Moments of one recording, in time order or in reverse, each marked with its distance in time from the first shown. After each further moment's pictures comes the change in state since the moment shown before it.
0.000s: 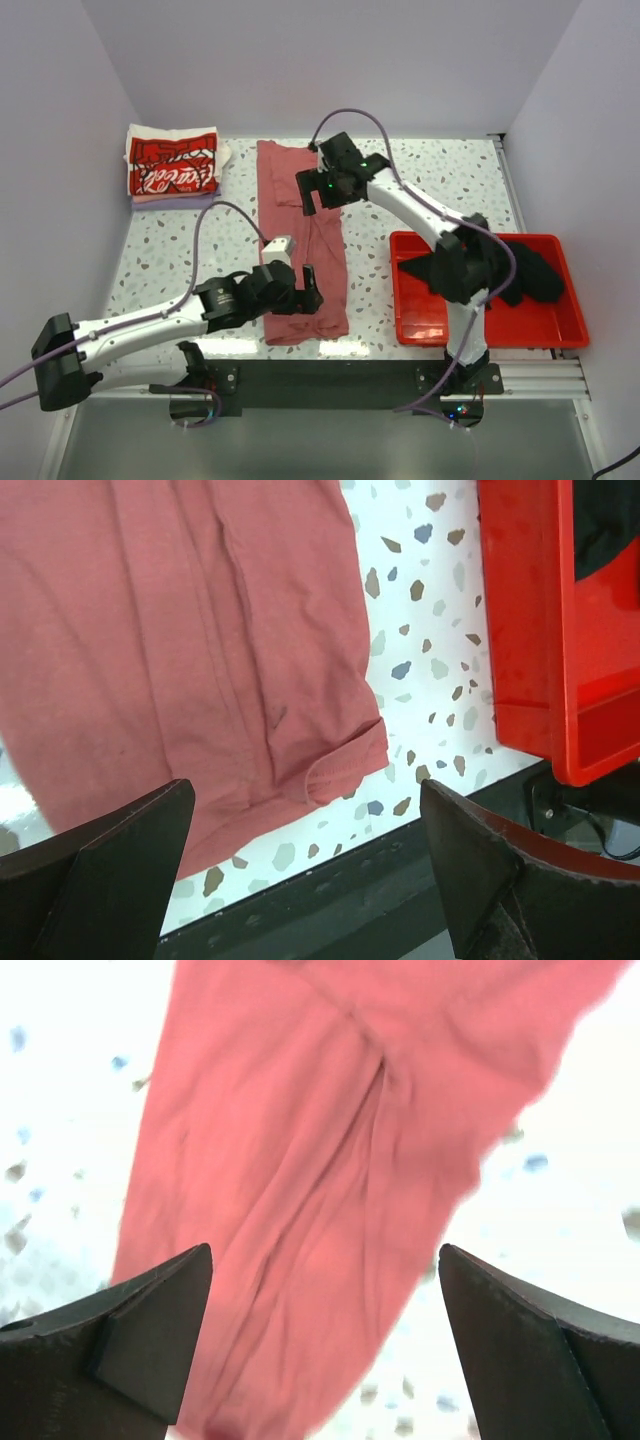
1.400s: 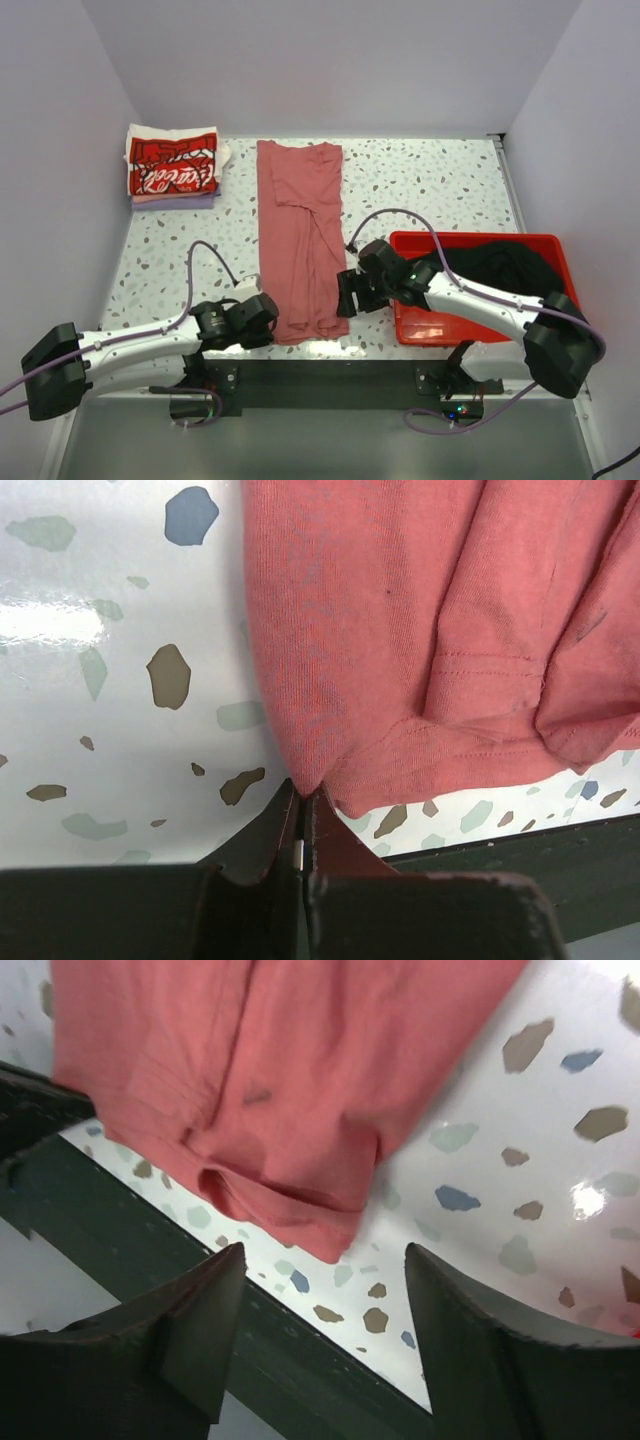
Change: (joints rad) left arm 0.000 -0.139 -0.338 -0.135 0.032 -0.306; right arm 0.211 -0.867 -1.226 0.380 -0.089 0.307
